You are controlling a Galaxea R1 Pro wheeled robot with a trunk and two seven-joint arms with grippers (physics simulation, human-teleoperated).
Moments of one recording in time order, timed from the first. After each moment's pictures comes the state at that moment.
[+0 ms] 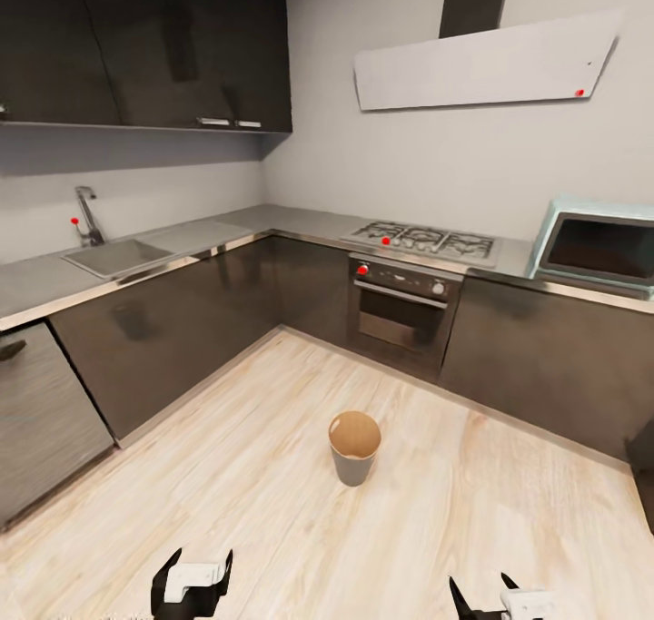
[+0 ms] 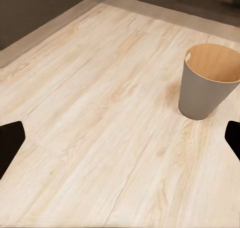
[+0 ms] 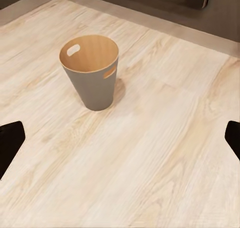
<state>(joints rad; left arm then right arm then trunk) 0.06 0.00 -0.01 -1.08 0.00 -0.23 -0.01 0.15 -0.03 -0.18 -1.14 0.00 -0.24 0.25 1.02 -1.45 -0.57</state>
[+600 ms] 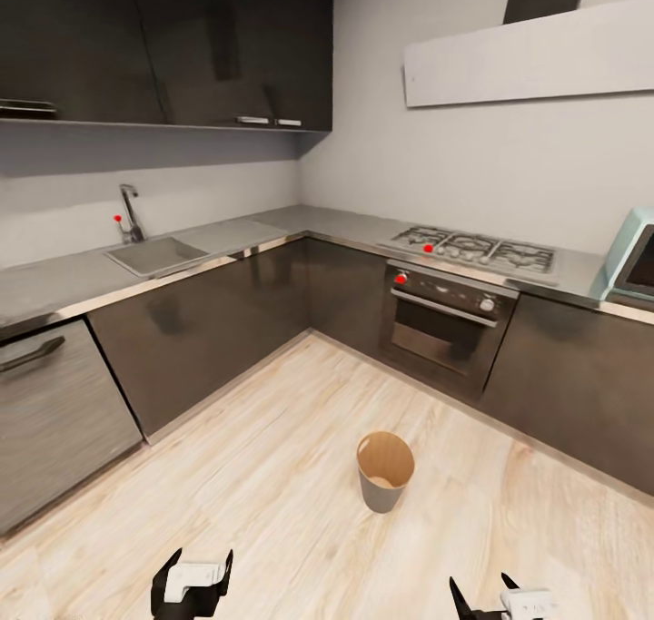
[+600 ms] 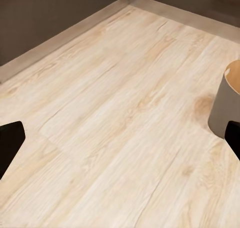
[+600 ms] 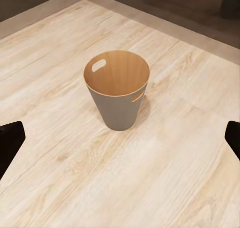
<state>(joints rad) 0.06 0.00 -0.01 -1.08 0.00 -0.23 -0.01 0.15 -0.03 -0.18 -1.14 0.00 -0.24 0.25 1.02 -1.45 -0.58</state>
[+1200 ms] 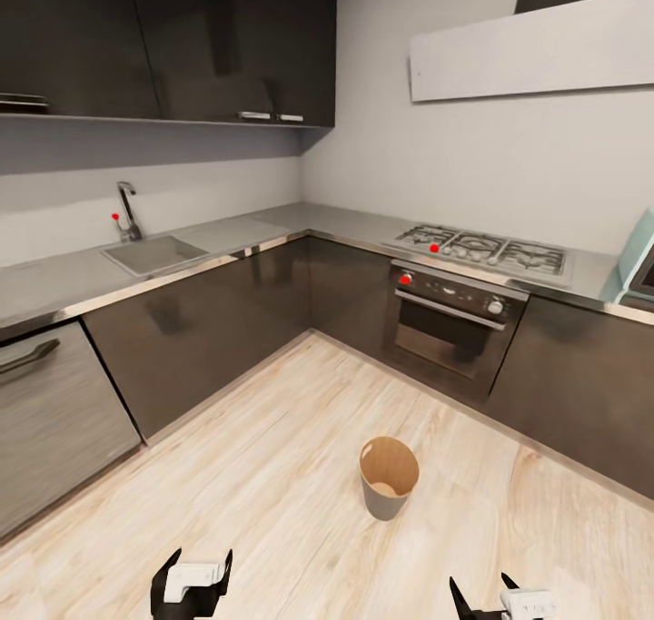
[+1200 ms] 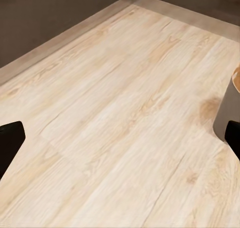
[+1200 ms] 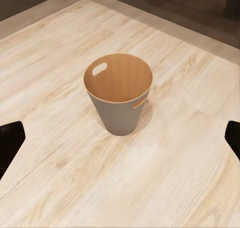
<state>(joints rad) 0.06 0.00 -0.01 -1.08 0.00 -0.23 0.00 0.15 -0.03 -0.18 -1.14 0.00 -0.24 0.25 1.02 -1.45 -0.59</state>
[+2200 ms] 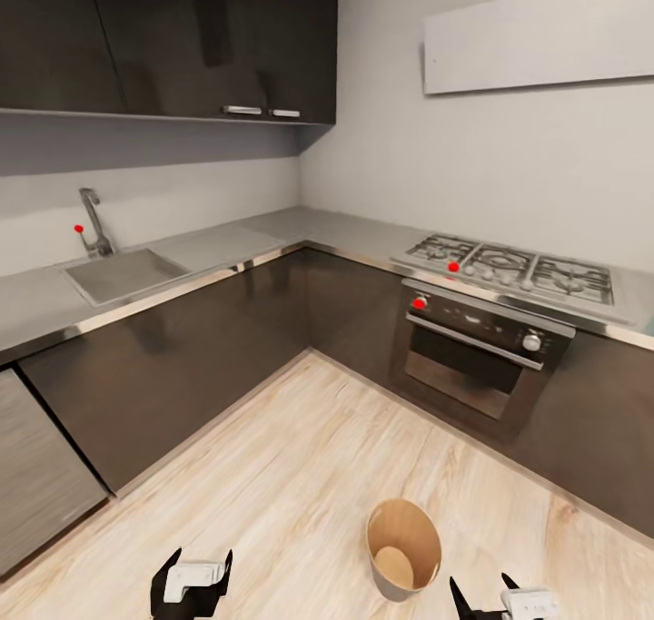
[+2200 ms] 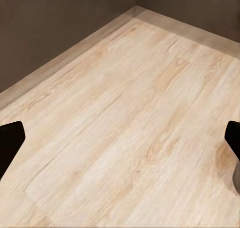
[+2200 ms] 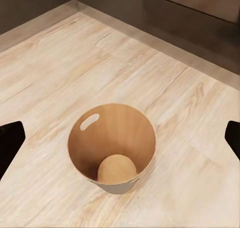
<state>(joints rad) 0.06 0.00 -0.01 -1.08 0.00 -0.23 0.00 0.15 -0.03 -0.18 -1.14 0.00 -0.24 0.25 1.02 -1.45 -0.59</state>
